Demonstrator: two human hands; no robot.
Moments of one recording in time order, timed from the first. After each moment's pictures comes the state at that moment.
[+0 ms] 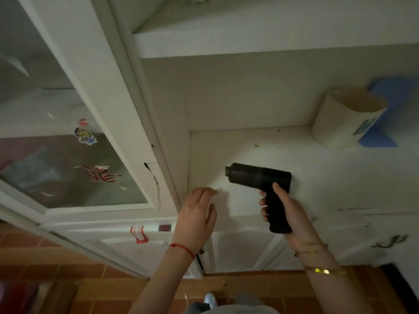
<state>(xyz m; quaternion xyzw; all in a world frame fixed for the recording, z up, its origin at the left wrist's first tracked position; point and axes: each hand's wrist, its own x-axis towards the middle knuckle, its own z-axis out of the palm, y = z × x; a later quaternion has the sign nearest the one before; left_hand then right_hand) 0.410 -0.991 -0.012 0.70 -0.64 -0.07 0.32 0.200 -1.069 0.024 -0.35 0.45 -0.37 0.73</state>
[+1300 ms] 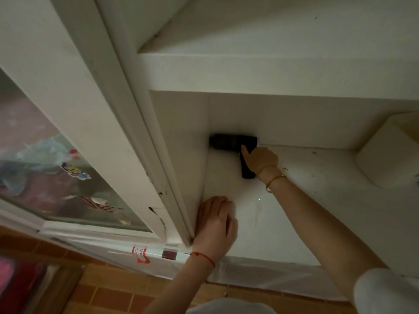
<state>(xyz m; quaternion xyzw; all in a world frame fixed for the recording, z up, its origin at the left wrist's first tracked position) 0.422 -1.066 -0.054 0.74 -0.60 -0.02 0.32 0.375 -1.298 -0.006 -0.79 0.60 -0.04 0.15</state>
